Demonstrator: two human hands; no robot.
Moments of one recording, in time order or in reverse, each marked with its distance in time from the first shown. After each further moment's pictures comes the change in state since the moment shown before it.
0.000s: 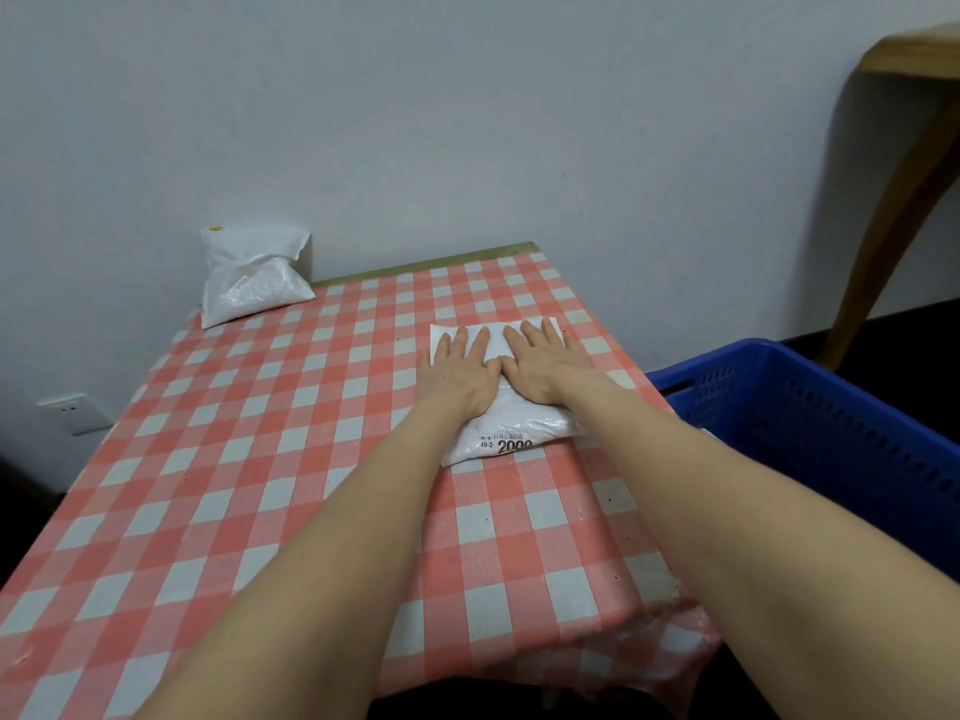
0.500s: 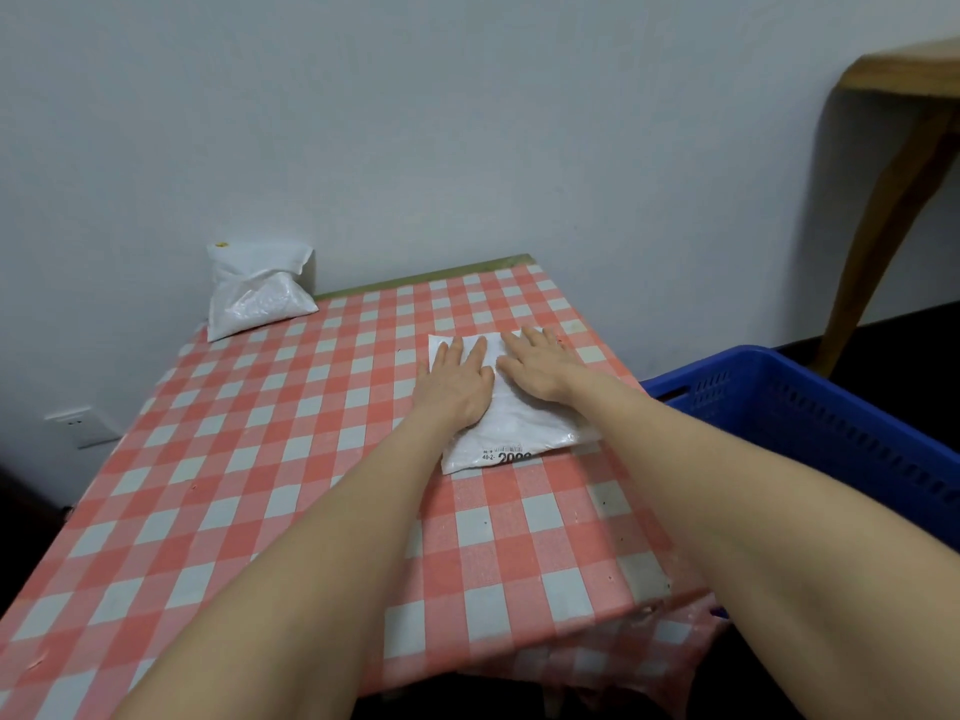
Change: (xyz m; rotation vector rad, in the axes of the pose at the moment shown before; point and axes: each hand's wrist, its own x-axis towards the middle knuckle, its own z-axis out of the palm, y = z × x) left_hand -0.007 -0.003 -0.004 -0.028 0.032 0.032; right_hand -0.008 0.003 -0.010 0.141 0.010 -0.030
